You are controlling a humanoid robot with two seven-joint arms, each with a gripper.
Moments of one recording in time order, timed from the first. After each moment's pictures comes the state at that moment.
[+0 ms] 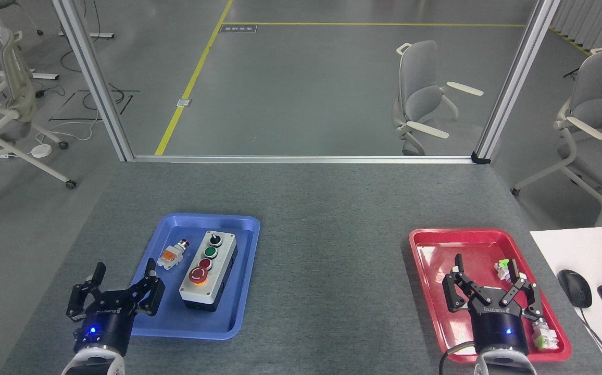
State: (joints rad) left arm -0.06 0.21 0.02 -1.45 -1.26 0.03 0.15; right arm -0.05 -0.04 -0.13 -1.48 1.49 0.02 -0.15
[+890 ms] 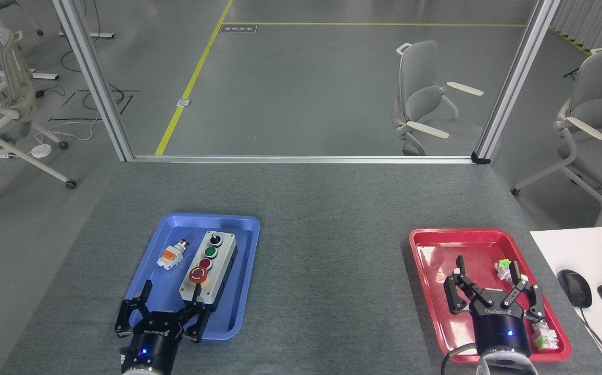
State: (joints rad) left arm -0.01 0.13 -0.13 -1.44 -1.46 0.11 0.16; right arm -0.04 -0.04 -0.13 -1.48 1.49 0.02 -0.15
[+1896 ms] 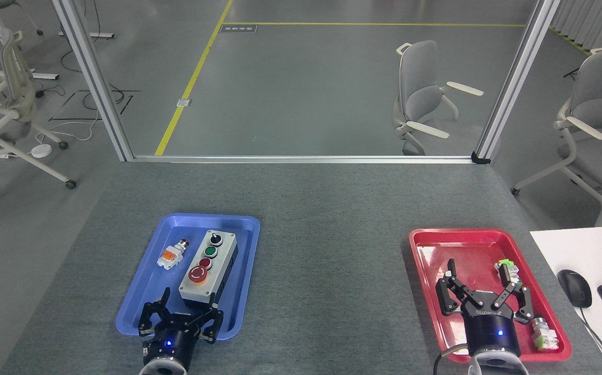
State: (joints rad) left arm -0.16 0.08 -0.16 -1.13 -1.53 0.14 0.15; right arm -0.06 -0.03 -0.12 -1.43 1.49 0.02 -0.15
